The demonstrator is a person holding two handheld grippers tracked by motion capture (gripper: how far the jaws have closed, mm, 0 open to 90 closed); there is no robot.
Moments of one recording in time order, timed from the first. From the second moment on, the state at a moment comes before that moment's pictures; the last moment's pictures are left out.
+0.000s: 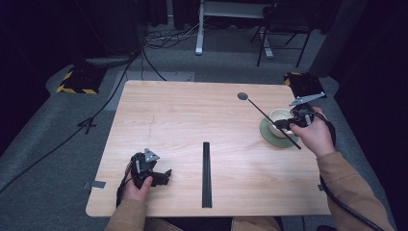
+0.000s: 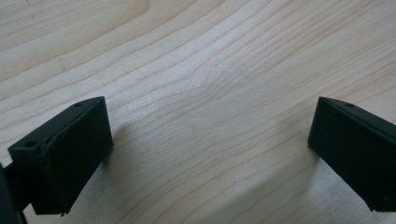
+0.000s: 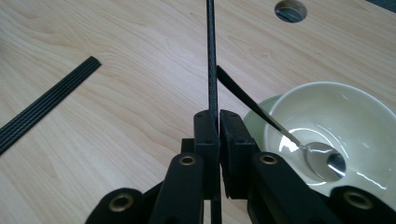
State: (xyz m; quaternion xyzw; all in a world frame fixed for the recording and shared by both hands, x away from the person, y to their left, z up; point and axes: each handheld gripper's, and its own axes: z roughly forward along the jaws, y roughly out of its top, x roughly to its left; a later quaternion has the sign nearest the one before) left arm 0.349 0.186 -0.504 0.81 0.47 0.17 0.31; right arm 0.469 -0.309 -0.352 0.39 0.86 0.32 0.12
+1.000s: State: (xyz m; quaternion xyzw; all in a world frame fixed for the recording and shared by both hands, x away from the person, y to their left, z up) left arm 0.350 0.186 -0.504 0.81 0.47 0.16 0.31; right arm 0.525 -0.347 -0.393 0.44 0.85 0.27 0.13
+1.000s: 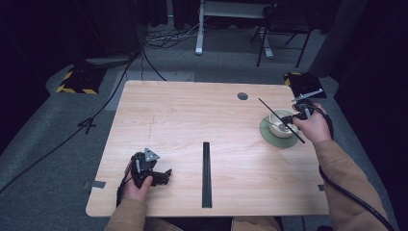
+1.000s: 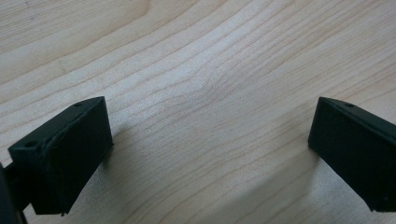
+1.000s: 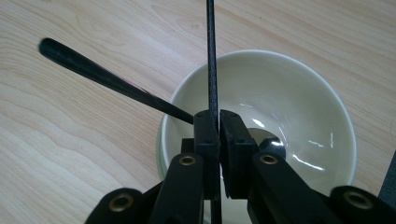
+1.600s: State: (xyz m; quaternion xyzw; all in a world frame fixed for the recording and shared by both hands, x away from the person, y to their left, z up) left arm 0.350 0.186 -0.504 0.81 0.47 0.16 0.31; right arm 0.516 -0.346 -0.385 0.44 0.84 0.29 0.16
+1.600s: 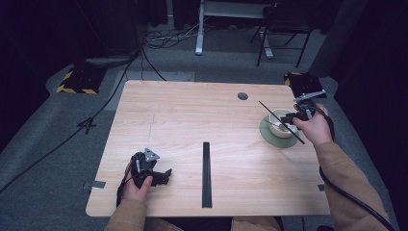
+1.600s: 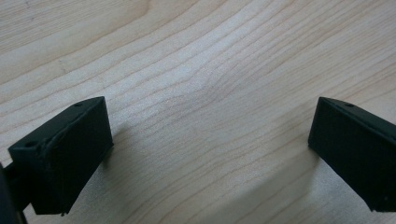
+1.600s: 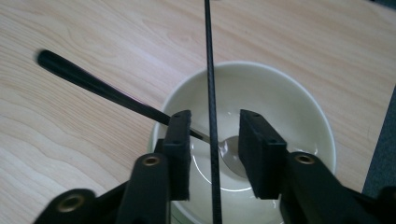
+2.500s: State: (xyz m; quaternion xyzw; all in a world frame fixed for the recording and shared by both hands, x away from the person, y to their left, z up) left arm 0.351 0.186 -0.504 0.81 0.48 0.17 0.31; right arm 0.434 -0.245 -0.374 0.31 0.87 0.38 0.11
